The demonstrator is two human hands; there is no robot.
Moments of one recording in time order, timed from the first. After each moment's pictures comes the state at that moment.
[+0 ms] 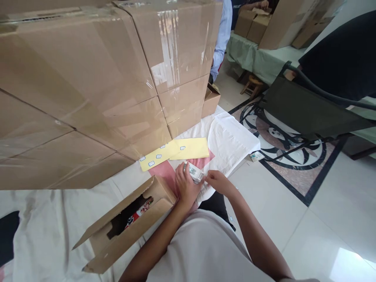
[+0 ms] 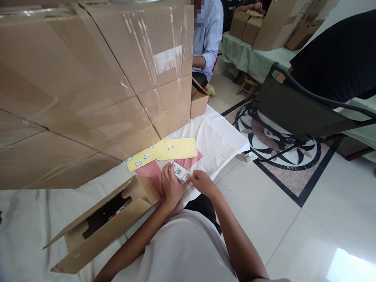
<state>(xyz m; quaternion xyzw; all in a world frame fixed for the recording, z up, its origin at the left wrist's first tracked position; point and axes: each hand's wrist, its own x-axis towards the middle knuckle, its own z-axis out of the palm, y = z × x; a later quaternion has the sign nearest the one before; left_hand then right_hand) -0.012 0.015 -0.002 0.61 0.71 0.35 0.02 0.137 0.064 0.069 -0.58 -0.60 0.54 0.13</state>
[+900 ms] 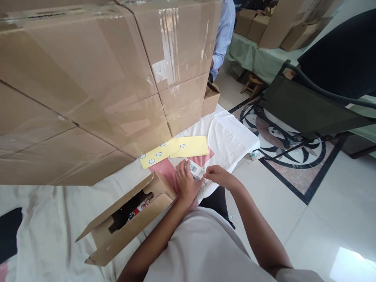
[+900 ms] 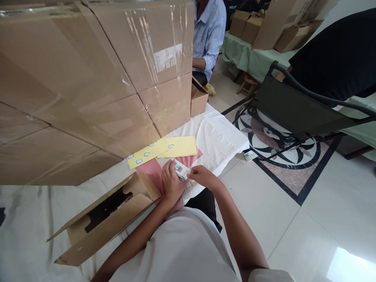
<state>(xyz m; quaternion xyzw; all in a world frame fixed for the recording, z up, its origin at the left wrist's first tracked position) -0.012 0.016 0.001 0.62 0.70 0.35 0.02 0.149 0.073 0.073 -0.51 -0.58 0.63 0.13</state>
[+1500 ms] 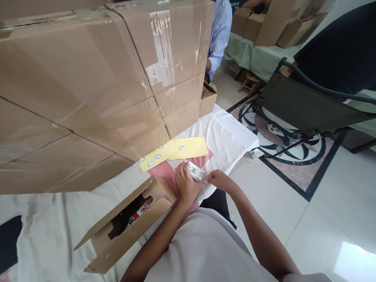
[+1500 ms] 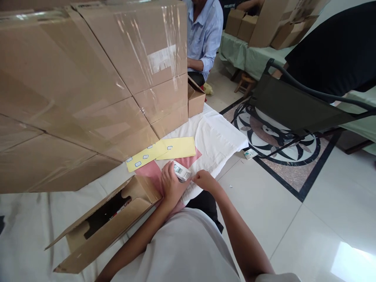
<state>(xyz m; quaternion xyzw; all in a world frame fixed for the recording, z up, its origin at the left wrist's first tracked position) -0.012 0.016 -0.001 0.62 0.70 0.36 0.01 0.151 0.069 0.073 -0.59 -0.60 0.53 0.06</state>
